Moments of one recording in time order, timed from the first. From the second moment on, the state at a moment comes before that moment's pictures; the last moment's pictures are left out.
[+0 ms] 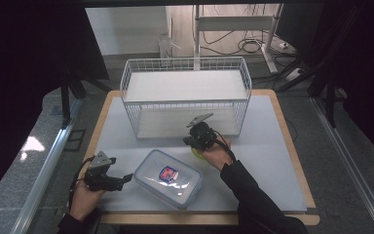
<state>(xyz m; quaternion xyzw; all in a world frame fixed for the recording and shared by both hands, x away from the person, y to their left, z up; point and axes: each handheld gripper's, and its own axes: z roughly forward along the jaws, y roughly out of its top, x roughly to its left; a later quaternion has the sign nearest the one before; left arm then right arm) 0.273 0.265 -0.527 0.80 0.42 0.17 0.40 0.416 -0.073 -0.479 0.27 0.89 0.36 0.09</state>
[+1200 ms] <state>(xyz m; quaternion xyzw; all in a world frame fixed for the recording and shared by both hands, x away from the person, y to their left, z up) 0.274 0.263 -0.528 0.80 0.41 0.16 0.39 0.387 -0.162 -0.476 0.31 0.88 0.34 0.10</state>
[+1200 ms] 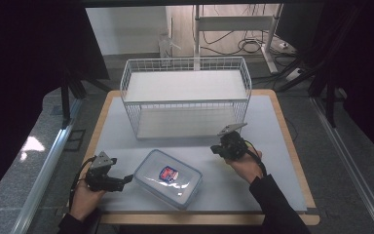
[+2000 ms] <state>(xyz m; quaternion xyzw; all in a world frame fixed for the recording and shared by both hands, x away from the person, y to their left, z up) 0.275 0.264 -0.529 0.80 0.40 0.16 0.41 0.365 -0.239 -0.474 0.38 0.85 0.35 0.13</state>
